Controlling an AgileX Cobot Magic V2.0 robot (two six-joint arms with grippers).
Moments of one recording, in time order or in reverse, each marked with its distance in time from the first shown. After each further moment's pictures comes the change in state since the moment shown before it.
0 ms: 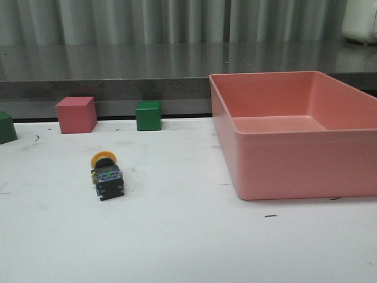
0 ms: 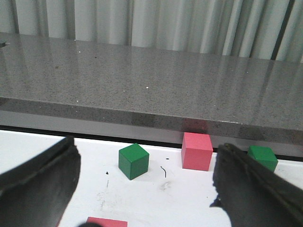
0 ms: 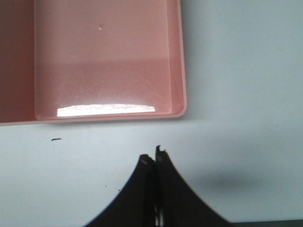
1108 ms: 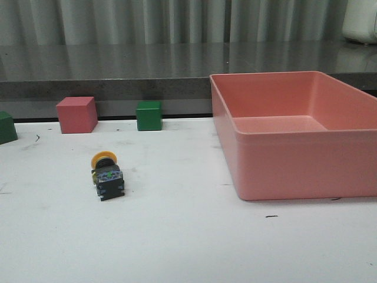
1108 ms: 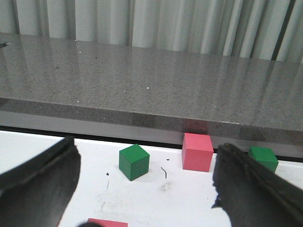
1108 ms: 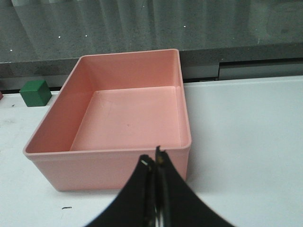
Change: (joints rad) left arm 0.000 0.000 0.000 0.000 -0.006 0.000; right arm 0.000 -0.963 0.849 0.000 -0.659 -0.002
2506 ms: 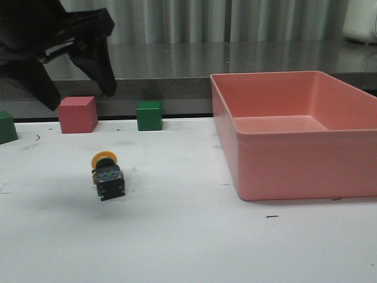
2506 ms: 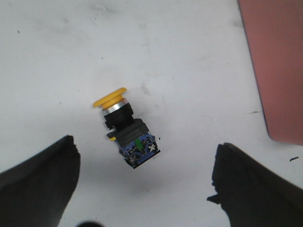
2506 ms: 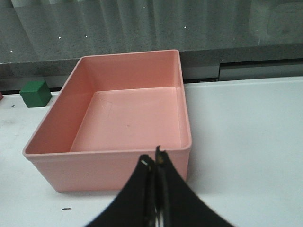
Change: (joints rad) left arm -0.472 1.139 -0.737 -0.200 0.549 -0.094; right arm 0.000 0.000 0.002 0.000 -0.005 -0.001
